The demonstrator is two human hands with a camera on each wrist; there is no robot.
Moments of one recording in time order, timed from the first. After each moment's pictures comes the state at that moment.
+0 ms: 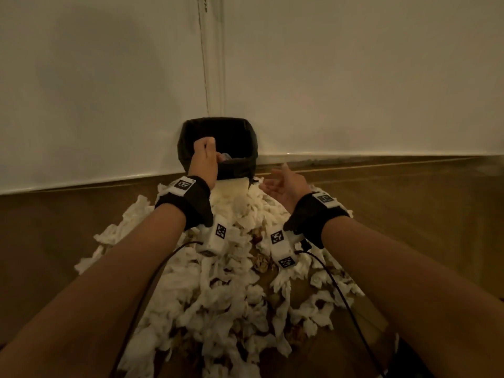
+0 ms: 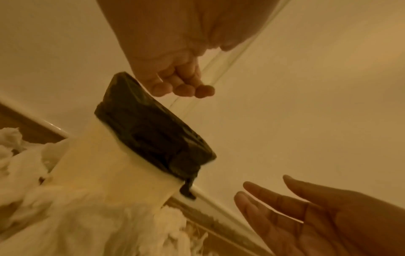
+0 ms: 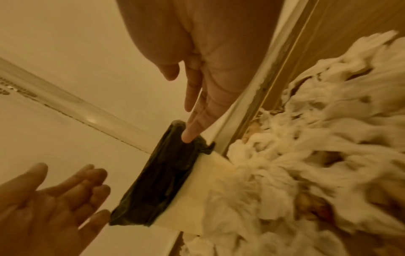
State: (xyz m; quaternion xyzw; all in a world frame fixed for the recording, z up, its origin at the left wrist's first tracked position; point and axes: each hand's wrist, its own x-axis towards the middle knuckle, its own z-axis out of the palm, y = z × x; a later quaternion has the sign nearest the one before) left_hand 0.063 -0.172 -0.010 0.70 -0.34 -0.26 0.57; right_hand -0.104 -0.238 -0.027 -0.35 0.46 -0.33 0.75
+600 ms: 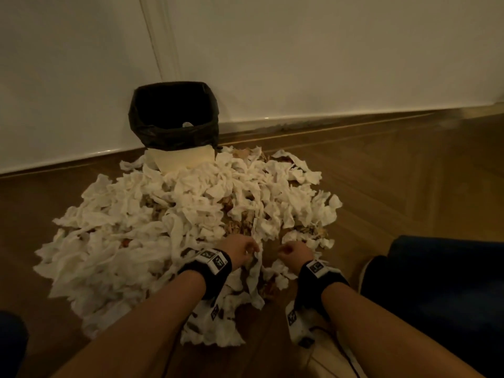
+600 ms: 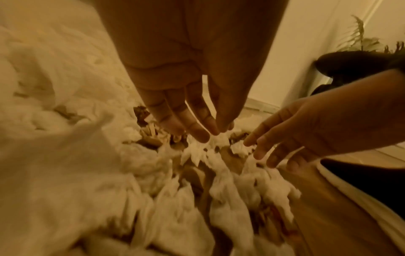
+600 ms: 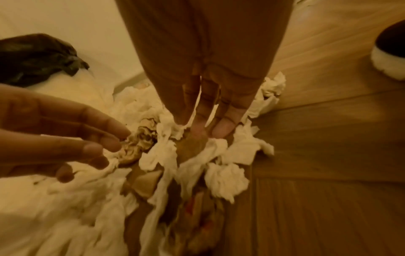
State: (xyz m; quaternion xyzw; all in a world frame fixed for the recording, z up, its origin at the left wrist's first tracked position) left_hand -0.089 -0.086 -0.155 0.66 -0.65 -0.38 0.04; right_hand -0.268 -0.135 -0.176 -0.65 0.63 0.07 0.41
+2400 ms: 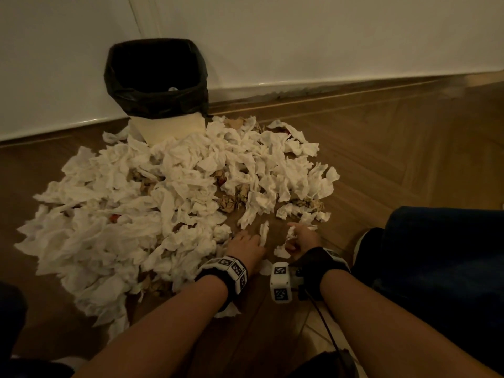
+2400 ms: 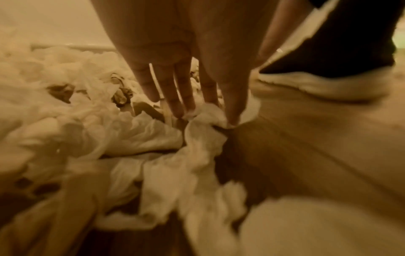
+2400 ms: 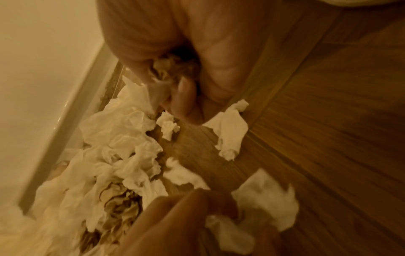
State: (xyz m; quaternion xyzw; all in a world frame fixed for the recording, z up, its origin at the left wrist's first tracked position) left_hand -0.146 -0.051 -0.192 0.58 -0.77 -0.19 -0.19; right_hand -0.285 -0.118 -0.196 -0.13 0.69 -0.27 0.66
